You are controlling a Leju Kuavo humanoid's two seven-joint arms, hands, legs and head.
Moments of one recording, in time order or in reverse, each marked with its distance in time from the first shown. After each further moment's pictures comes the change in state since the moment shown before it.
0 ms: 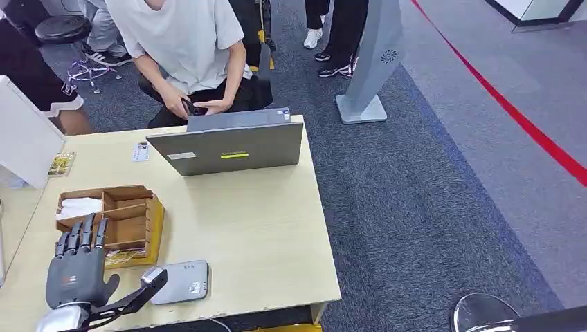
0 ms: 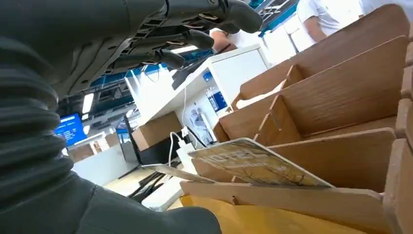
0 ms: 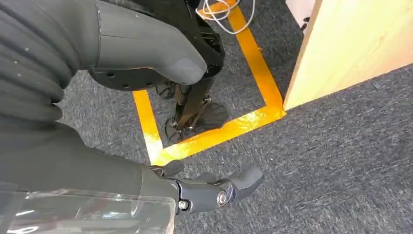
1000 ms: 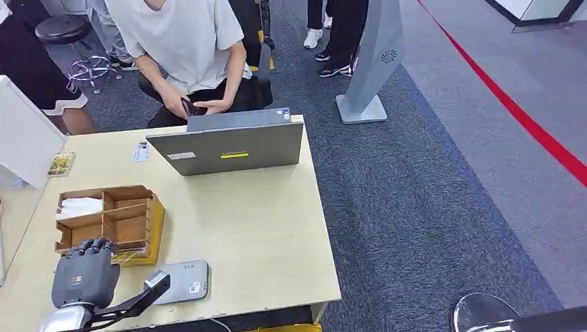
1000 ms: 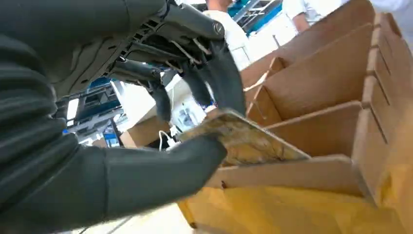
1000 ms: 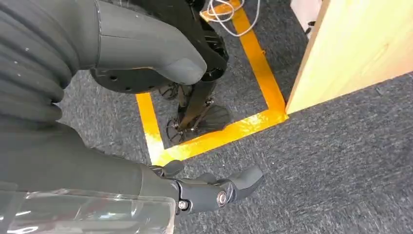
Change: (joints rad) left arm -0.004 0.003 0.000 0.028 0.000 -0.013 -0.064; right arm 0.008 0.000 0.020 -0.009 0.003 0.006 0.005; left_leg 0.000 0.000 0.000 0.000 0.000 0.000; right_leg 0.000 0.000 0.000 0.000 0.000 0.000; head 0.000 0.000
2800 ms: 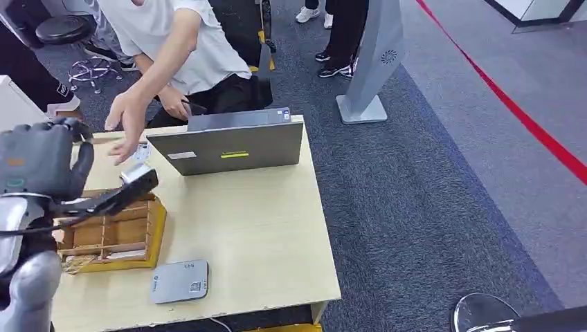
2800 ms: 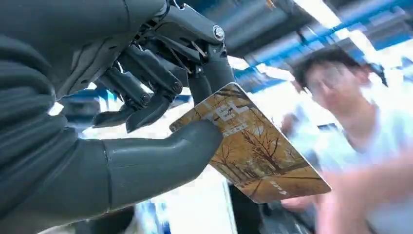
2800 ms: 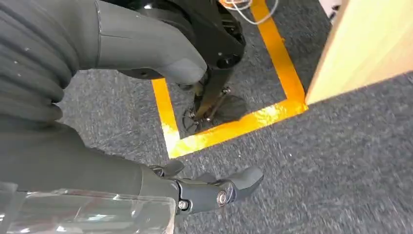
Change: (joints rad) left arm -0.566 0.016 -0.106 -0.275 0.109 -0.405 0.013; right arm -0.016 0.000 -0.069 -0.009 0.090 0.060 0.061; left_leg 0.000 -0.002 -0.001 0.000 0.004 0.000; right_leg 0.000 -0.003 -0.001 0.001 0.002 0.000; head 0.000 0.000
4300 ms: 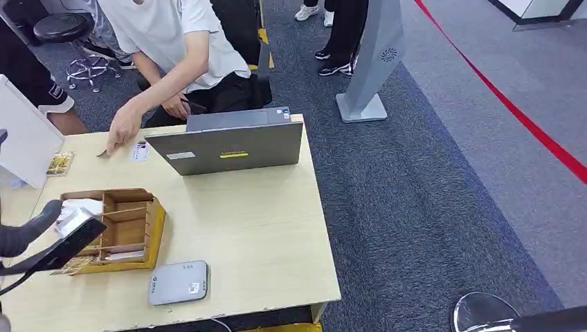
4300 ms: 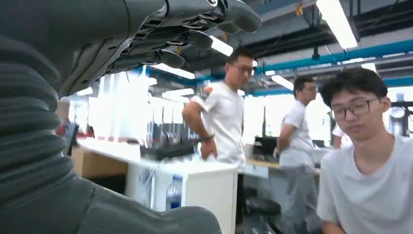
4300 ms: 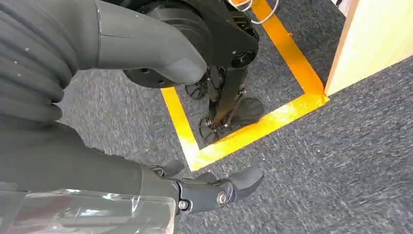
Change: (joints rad) left arm 0.481 0.013 0.391 -0.214 0.373 0.272 -0.226; right arm 0.069 0.000 0.105 0.019 -0.173 -0.190 0.053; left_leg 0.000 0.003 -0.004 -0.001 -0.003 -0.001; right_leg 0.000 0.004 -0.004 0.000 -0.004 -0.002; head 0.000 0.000
